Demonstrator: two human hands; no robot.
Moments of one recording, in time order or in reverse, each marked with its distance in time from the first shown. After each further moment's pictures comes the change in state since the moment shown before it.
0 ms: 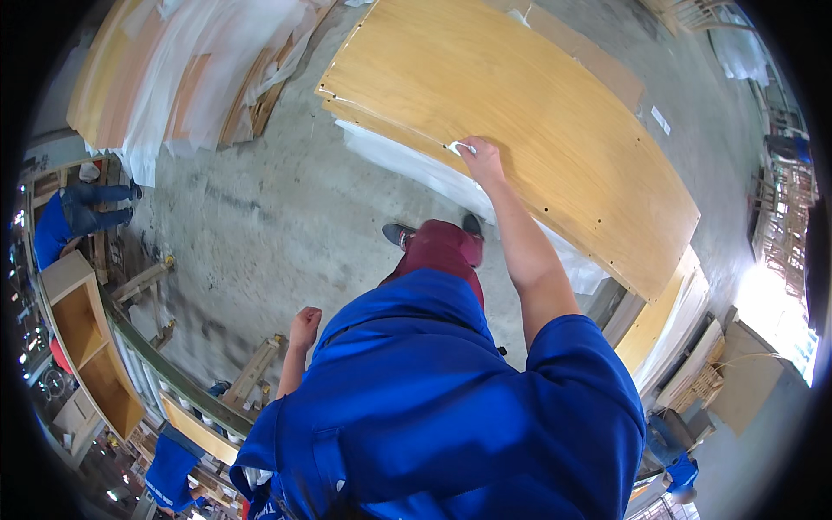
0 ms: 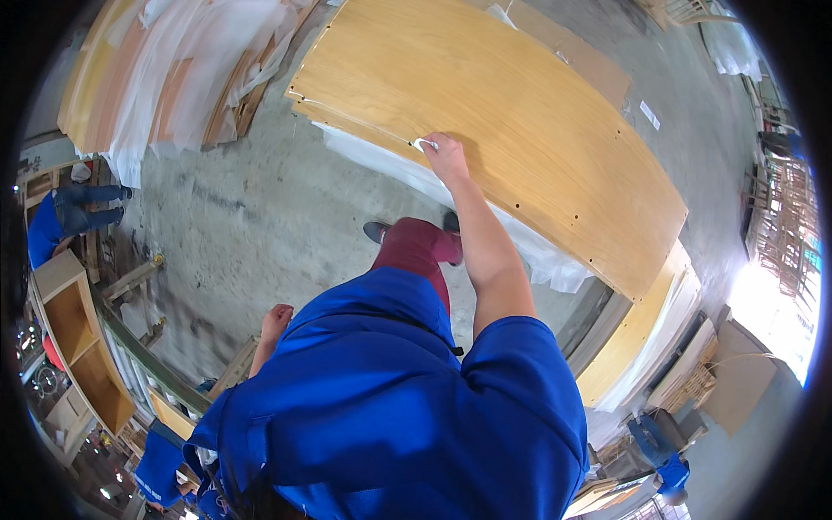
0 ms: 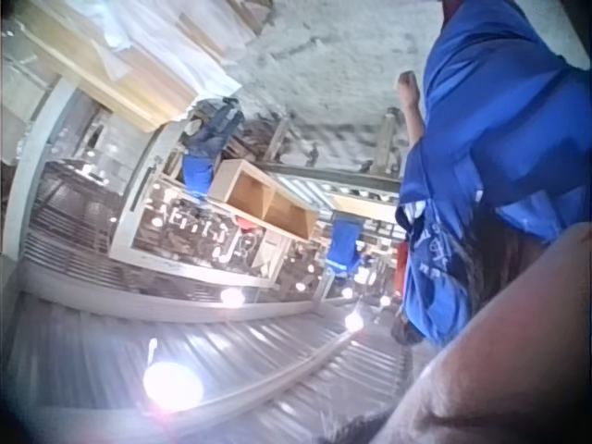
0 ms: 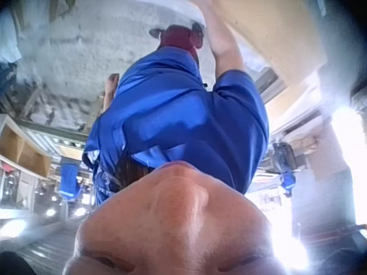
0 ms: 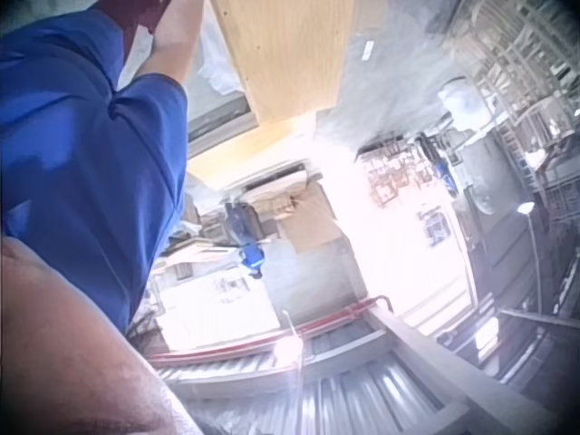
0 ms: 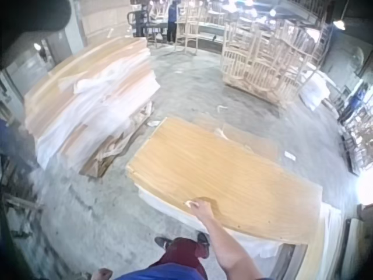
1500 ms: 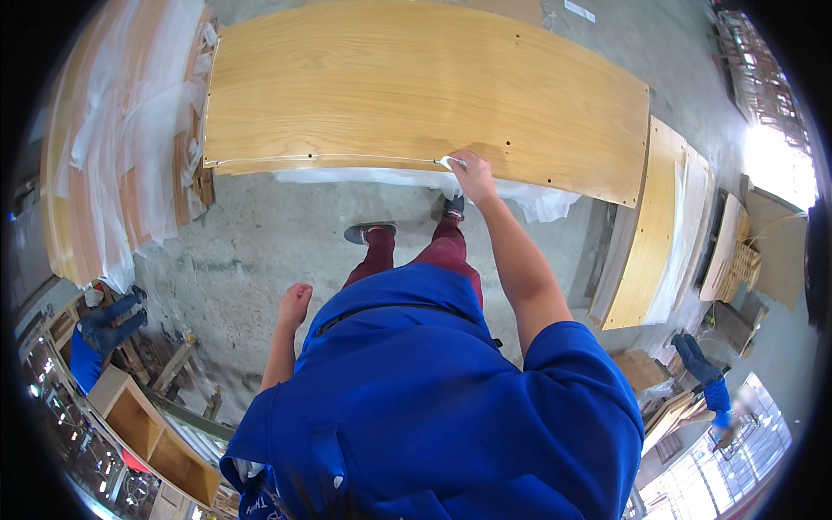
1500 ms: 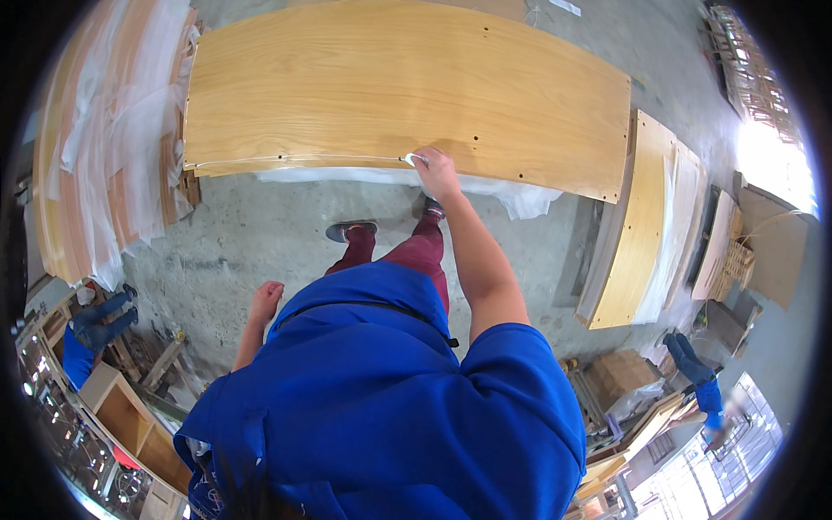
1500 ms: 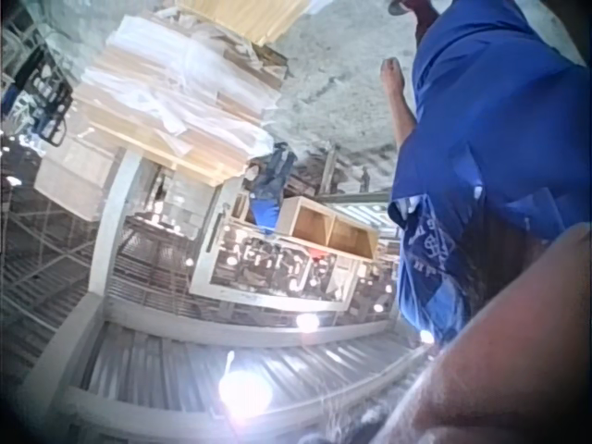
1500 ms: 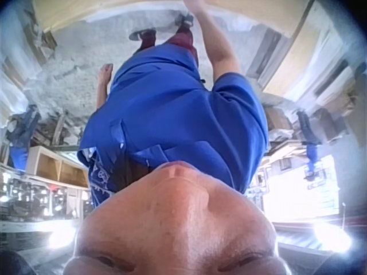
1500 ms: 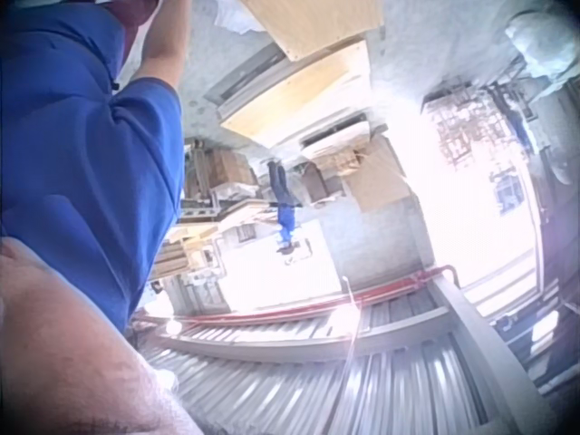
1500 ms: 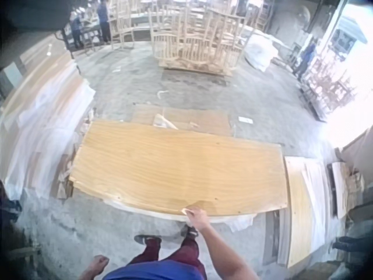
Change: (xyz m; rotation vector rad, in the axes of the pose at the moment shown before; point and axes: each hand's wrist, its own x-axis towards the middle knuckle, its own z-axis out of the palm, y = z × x) left_hand 0.044 0.148 0.074 0.334 -0.195 0.269; right_hand -0.148 0.128 -0.149 0.110 0.320 0.170
